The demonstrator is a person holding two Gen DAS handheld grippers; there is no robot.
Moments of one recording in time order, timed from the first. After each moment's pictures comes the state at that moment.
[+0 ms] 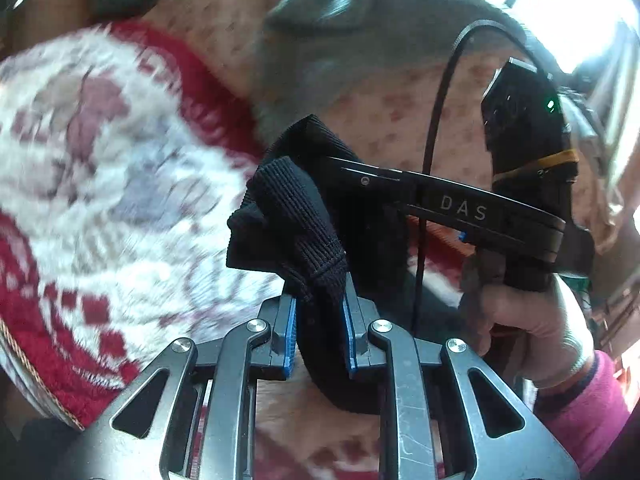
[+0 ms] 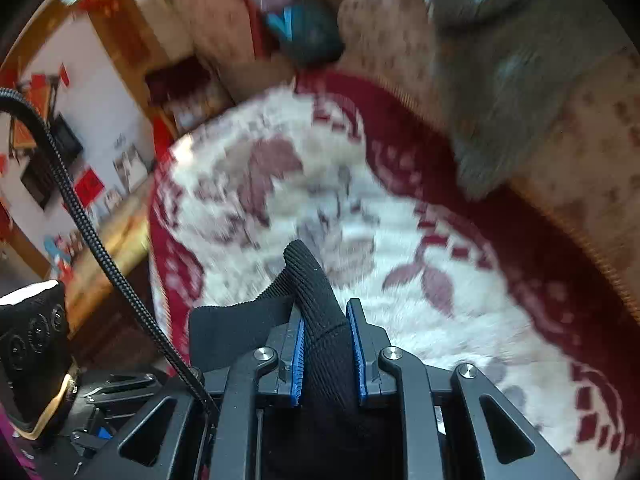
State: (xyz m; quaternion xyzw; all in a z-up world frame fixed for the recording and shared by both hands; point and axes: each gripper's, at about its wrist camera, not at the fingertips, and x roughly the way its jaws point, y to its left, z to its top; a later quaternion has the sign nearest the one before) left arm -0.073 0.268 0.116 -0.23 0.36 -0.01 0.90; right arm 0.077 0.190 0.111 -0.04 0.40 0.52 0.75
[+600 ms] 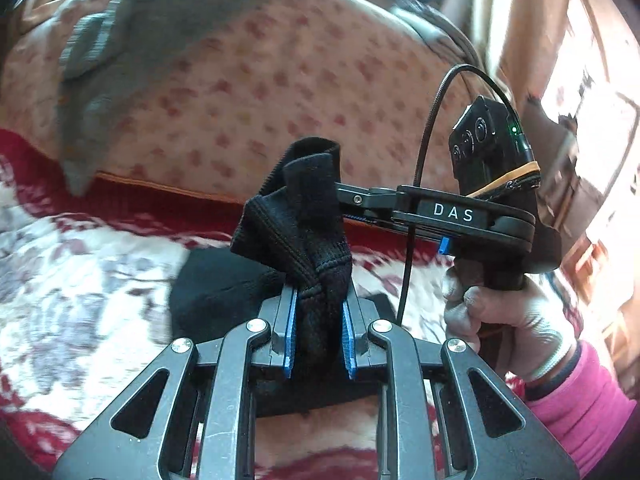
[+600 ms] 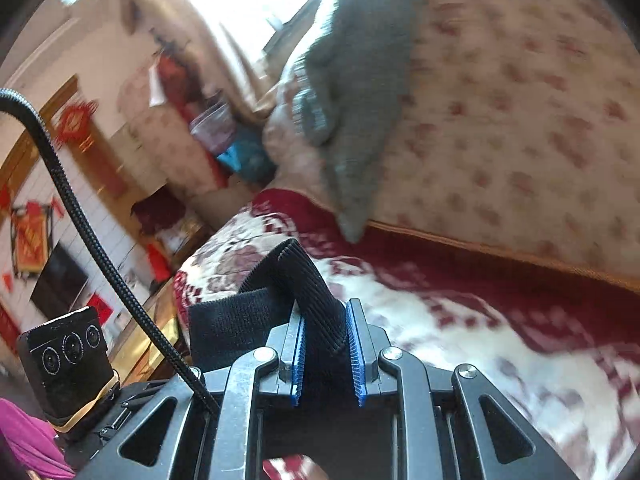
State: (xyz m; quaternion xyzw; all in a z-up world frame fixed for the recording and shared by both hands) left arm -0.059 0.069 0.161 -0.11 0.35 -0.21 0.91; right arm 0.035 -0.086 0.152 0.15 0.36 0.42 0.82
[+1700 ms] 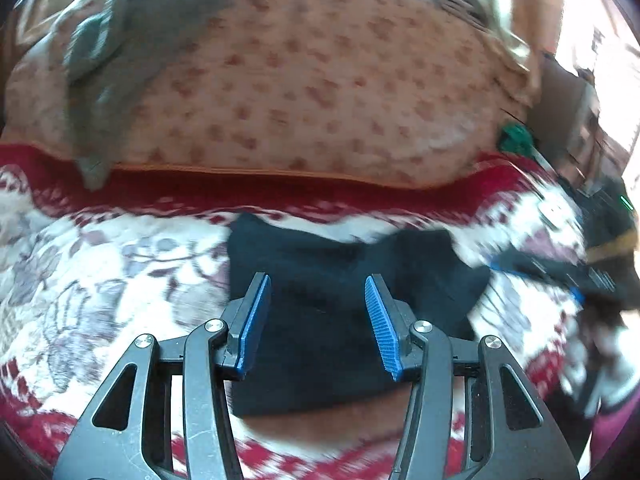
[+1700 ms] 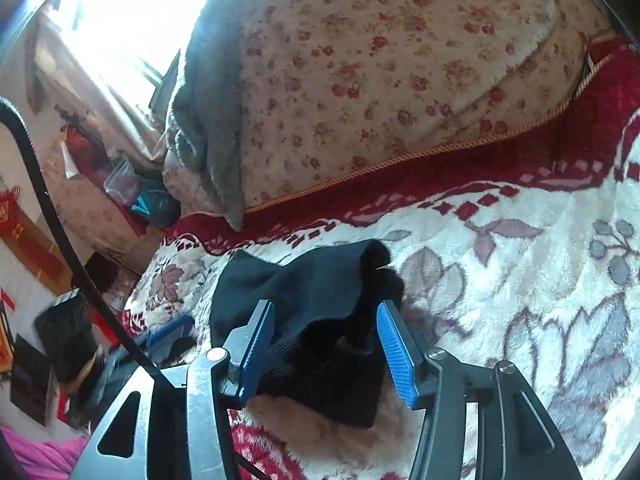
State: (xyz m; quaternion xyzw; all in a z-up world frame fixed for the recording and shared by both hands) left arm -0.053 0.076 0.120 -0.05 0.37 -0.16 0.91; right arm -0.066 -0.216 0.096 0.21 0.38 0.26 0.86
